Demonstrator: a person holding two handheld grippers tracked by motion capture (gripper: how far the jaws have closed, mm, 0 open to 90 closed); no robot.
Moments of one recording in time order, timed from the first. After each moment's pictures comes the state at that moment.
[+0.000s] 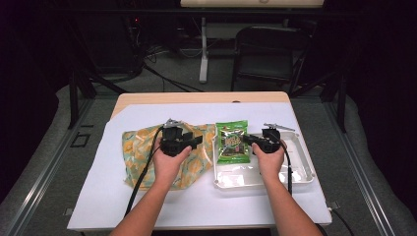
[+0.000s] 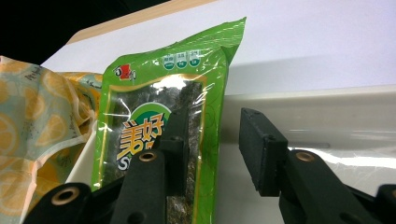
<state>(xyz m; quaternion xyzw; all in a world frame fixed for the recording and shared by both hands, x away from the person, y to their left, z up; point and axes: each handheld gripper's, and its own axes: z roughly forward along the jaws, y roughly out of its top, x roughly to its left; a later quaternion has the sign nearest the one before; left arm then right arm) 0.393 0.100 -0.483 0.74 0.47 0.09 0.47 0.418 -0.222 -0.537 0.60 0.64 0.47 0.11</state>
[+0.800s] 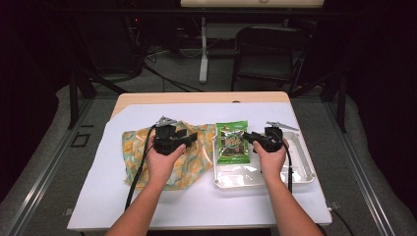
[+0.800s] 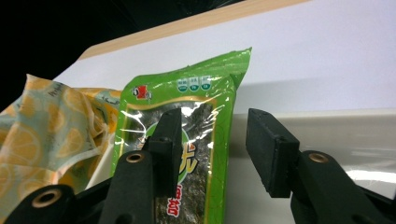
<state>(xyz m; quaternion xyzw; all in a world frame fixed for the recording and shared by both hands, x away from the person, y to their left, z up) 0.388 0.118 -0.468 0.73 0.47 0.11 0.48 0.414 -0.224 -0.525 0.59 0.62 0.49 0.13</state>
